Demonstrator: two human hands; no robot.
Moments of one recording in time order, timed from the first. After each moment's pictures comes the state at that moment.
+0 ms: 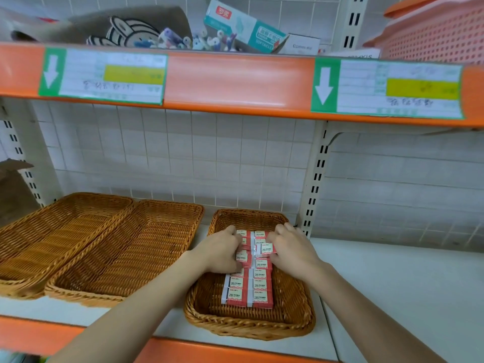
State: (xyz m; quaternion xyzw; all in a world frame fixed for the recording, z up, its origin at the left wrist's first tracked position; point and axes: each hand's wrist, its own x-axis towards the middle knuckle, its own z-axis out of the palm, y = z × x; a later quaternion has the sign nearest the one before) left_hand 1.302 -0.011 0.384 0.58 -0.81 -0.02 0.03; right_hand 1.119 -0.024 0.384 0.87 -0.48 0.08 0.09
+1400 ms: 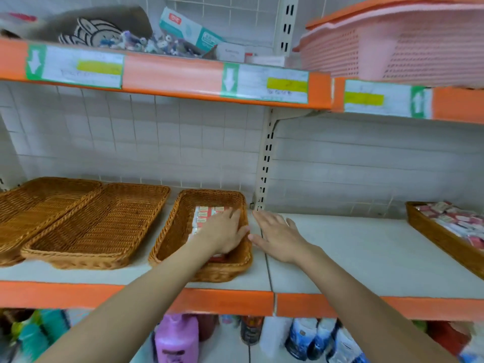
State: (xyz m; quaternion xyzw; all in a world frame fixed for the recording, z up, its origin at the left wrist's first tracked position) left_hand 1.203 0.045 0.393 0.61 -0.79 -0.03 0.07; right_hand 1.038 0.057 0.401 0.83 -0.55 0.02 -0.04
